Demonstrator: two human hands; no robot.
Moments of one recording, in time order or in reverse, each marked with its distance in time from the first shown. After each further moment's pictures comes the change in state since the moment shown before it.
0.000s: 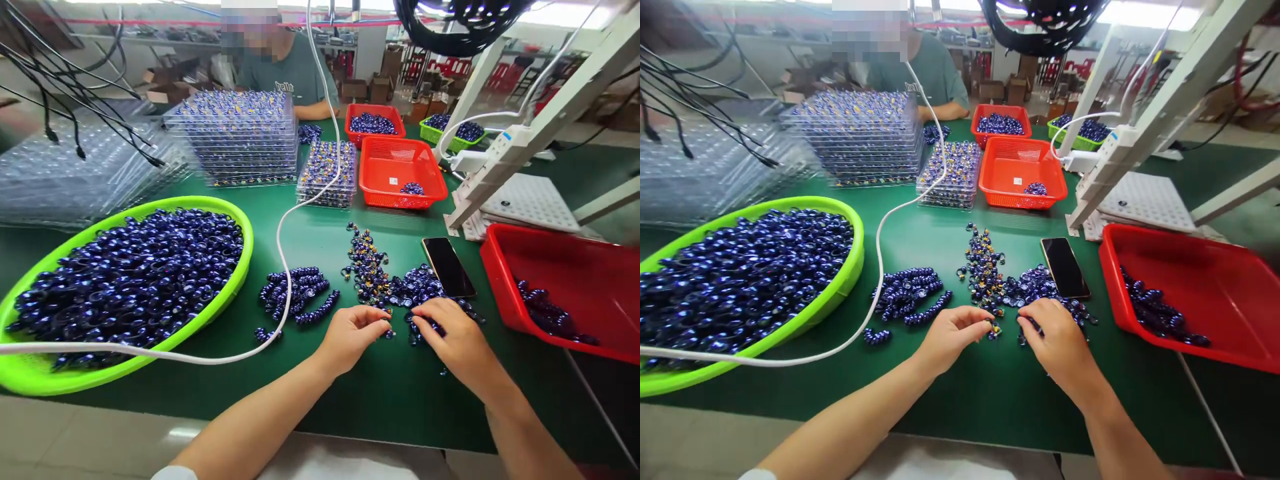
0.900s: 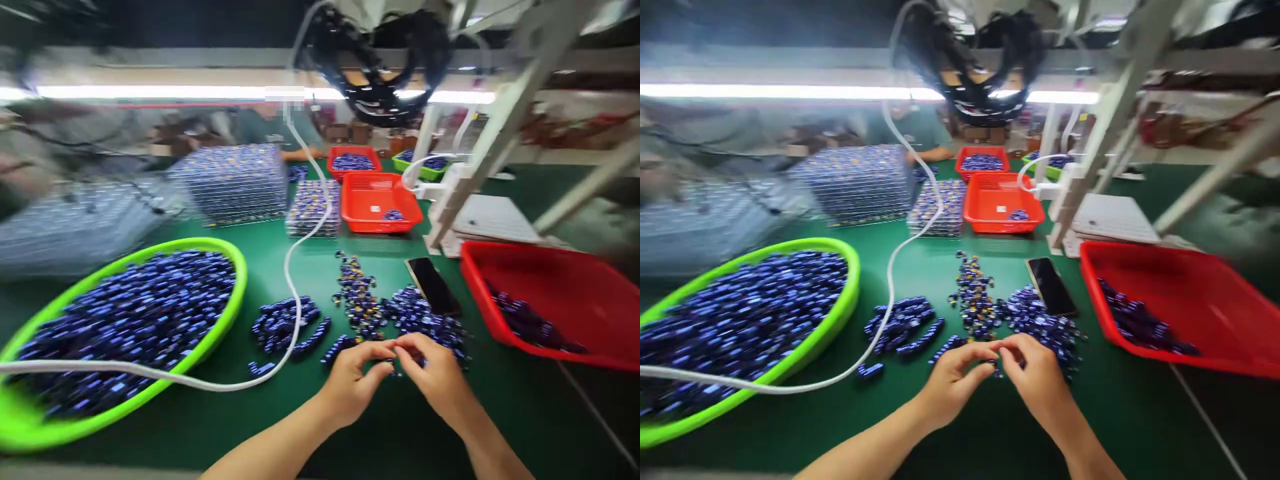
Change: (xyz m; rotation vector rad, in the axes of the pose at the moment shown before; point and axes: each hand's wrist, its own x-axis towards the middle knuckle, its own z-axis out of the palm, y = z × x) left_hand -0.018 -0.016 0.015 0.245 -0.187 0.279; right_hand -0.019 -0.027 0.012 0.357 0.053 0.196
